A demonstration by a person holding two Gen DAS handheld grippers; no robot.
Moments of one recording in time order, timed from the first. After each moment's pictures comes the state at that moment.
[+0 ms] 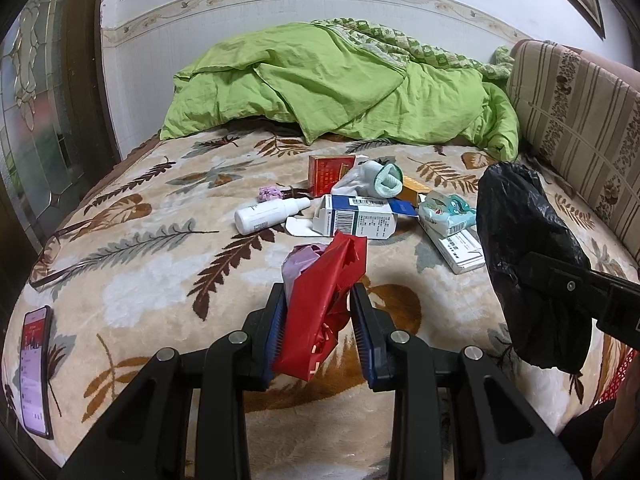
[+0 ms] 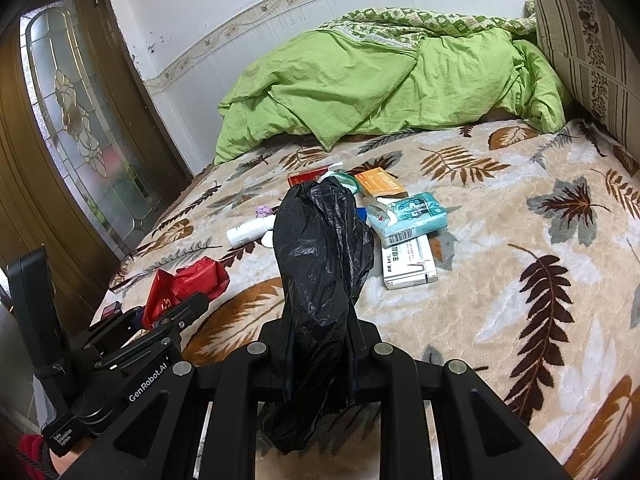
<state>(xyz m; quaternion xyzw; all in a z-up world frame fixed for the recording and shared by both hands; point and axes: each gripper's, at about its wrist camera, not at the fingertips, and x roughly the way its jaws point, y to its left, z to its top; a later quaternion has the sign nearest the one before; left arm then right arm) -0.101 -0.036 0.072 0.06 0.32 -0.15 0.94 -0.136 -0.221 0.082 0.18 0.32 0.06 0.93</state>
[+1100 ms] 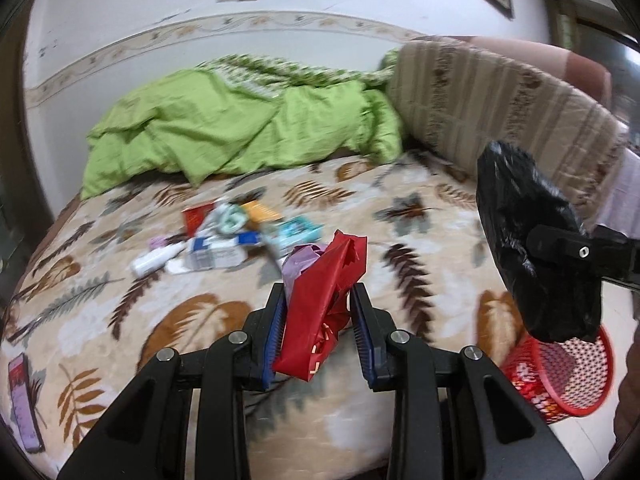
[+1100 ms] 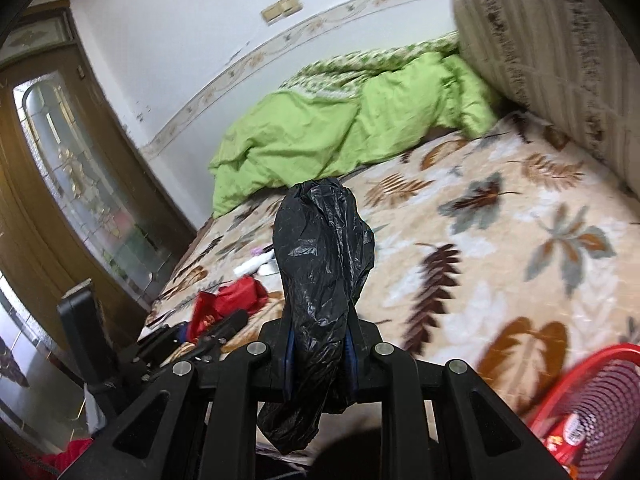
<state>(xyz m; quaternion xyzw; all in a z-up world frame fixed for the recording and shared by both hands) -0.204 -0.131 0.131 0.10 0.28 -0.31 0.91 -0.288 -0.313 0.143 0.26 0.26 0.00 0.93</state>
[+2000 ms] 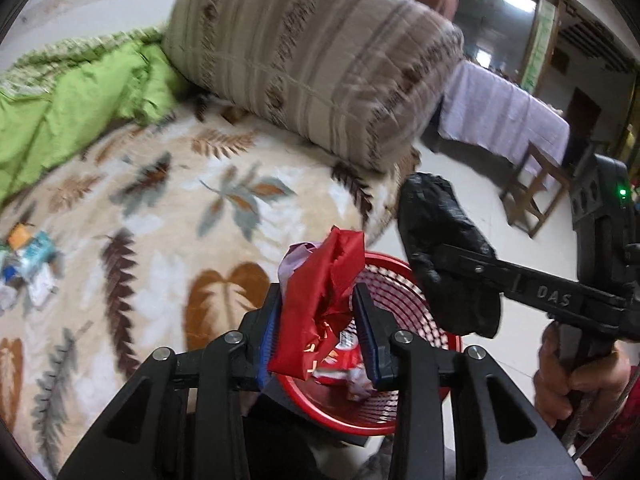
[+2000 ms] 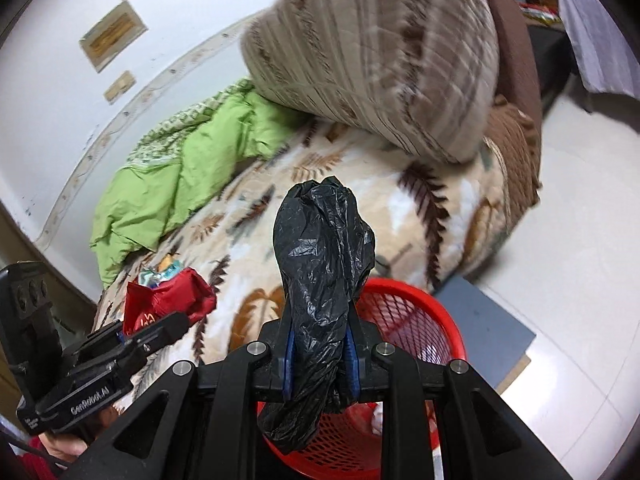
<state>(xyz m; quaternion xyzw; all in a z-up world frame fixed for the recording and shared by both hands) -0.324 -0.325 0.113 0.17 0.37 -0.56 0.72 -0.469 -0.448 0.102 0.35 0.27 -0.23 0.87</state>
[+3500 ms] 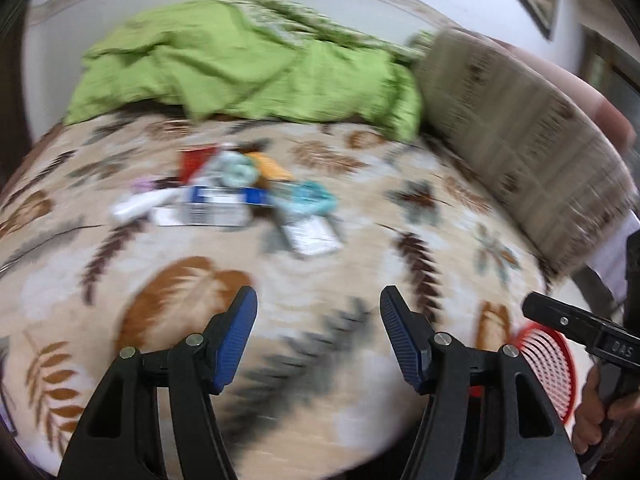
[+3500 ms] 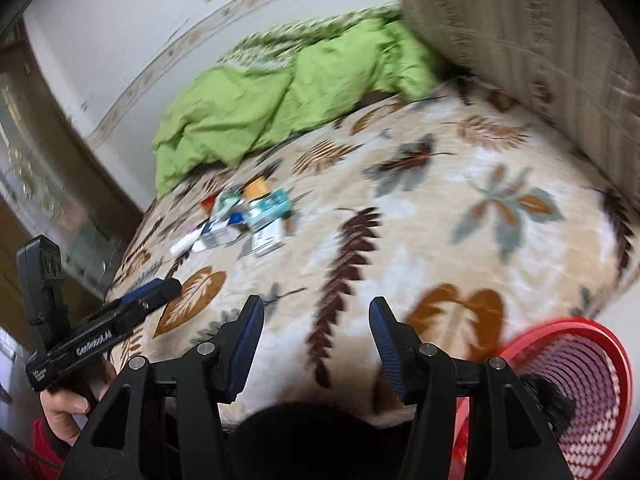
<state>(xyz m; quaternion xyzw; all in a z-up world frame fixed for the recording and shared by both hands) -0.126 -0.093 0.111 0.02 0.38 -0.29 0.88 -0.257 -0.334 0.110 0.25 0.36 -0.04 0.90</state>
